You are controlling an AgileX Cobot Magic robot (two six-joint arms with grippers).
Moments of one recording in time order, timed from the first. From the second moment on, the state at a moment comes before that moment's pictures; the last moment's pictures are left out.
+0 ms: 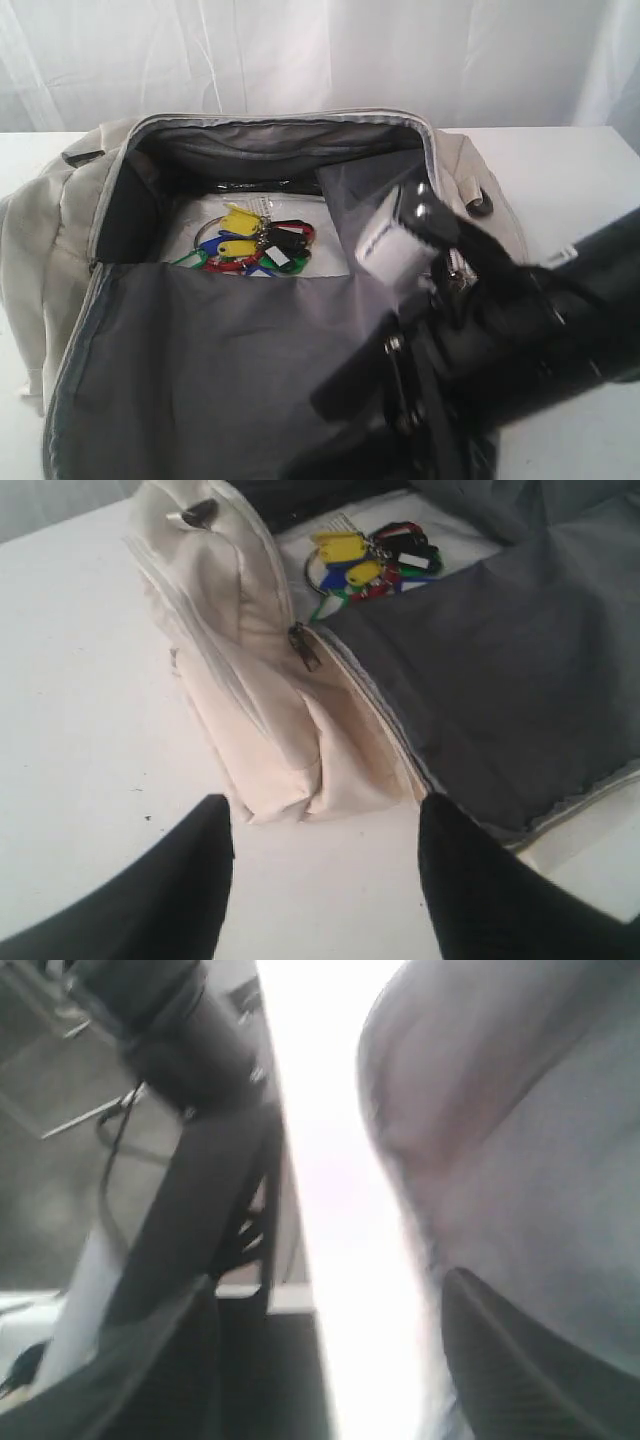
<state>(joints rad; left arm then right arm) -1.05 0.22 -0.80 0.42 1.30 -0.36 0.71 1.18 -0.76 1.04 1.00 -1.13</state>
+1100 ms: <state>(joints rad) -1.05 0.22 -0.46 0.43 1.05 -0.38 0.74 1.91 -1.24 1.20 0.23 -1.30</state>
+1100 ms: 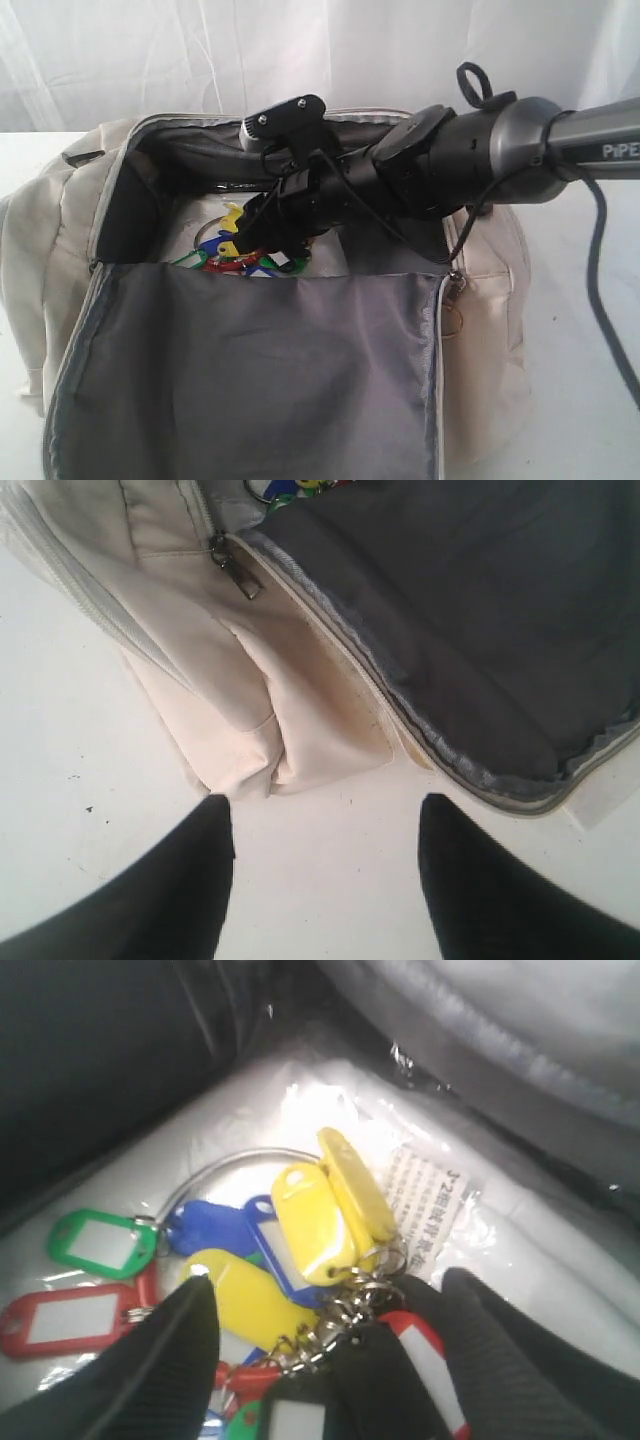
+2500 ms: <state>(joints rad) -1.05 0.21 -0.34 0.57 0.75 -0.39 0.75 1.49 -1.36 1.06 0.24 -1.28</state>
